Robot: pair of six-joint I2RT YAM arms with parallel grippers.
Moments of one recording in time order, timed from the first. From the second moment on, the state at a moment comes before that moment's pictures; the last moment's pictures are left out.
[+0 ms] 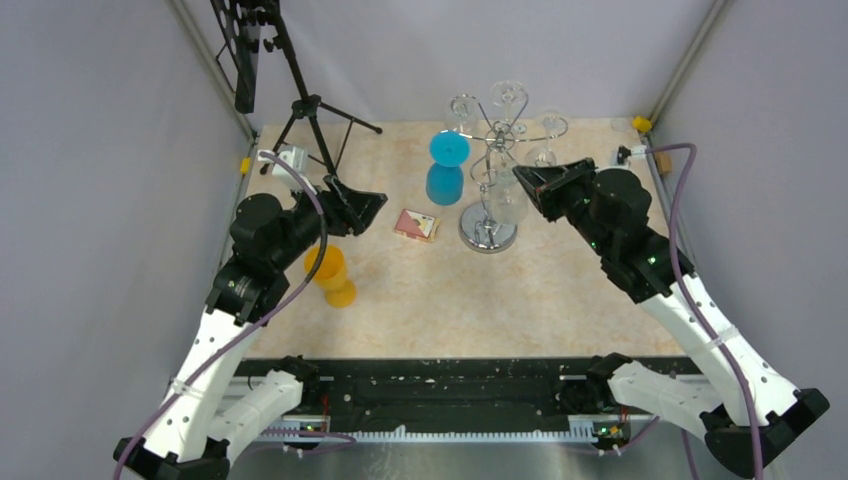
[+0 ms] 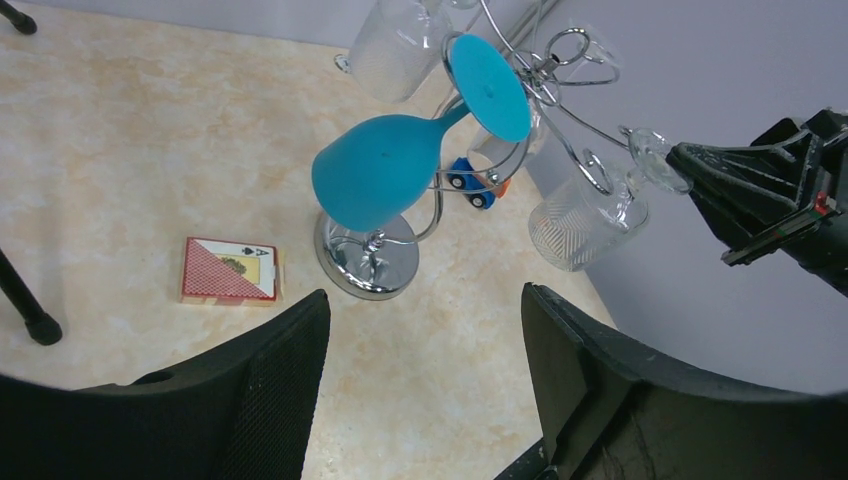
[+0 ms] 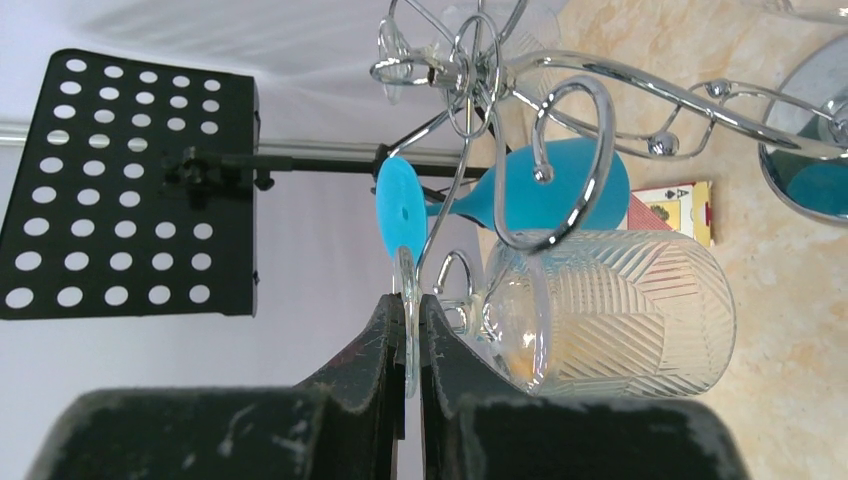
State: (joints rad) left arm -0.37 0.82 1.03 -0.28 0.23 -0.56; right arm 0.58 0.96 1.13 -0.34 0.21 1.35
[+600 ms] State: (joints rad) left arm -0.38 0.95 0.98 -0.17 0.38 -0.89; right arm 0.58 0.86 1.17 -0.44 -0.03 1.30
